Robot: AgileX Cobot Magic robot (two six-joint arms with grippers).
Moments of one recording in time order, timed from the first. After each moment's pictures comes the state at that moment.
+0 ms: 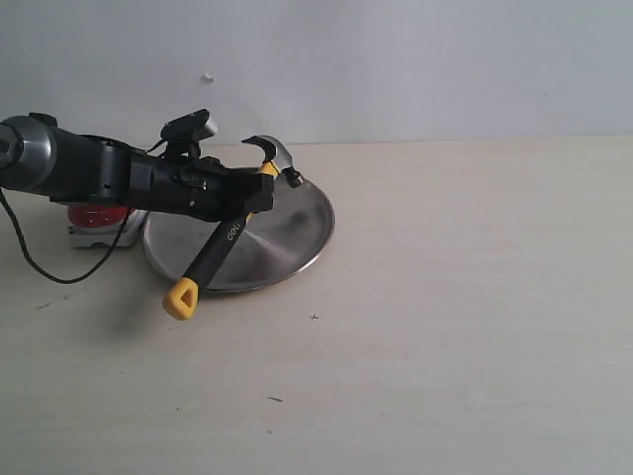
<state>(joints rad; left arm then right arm) -0.31 2.26 -1.41 -1.72 0.46 1.44 0.19 0.52 -0.03 -0.45 -0.98 0.11</state>
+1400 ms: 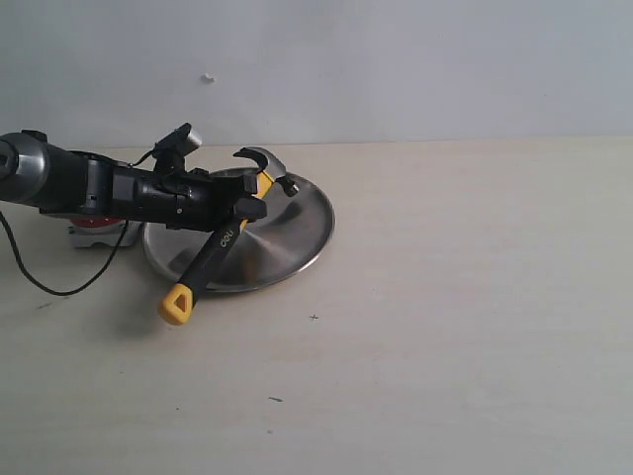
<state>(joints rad) -0.24 2.34 -1.45 -1.71 0.63 1.37 0.19 0.52 -0.03 -0.45 -0.98 0.11</state>
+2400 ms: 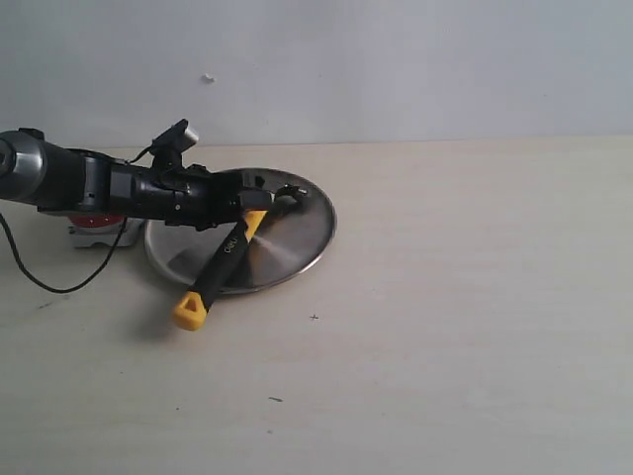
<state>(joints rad) -0.24 2.34 -1.46 -1.73 0.63 1.37 0.19 0.52 -0.03 -0.45 -0.98 0.11</state>
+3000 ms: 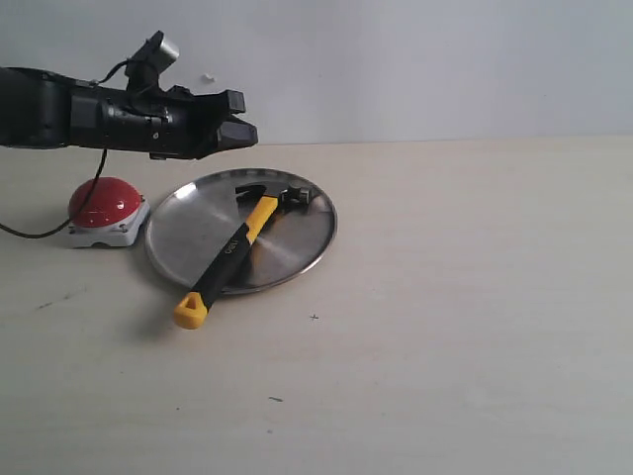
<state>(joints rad) -0.24 2.09 -1.41 -1.60 0.63 1.23 0.19 0.52 -0.03 -0.45 -0.98 0.11</state>
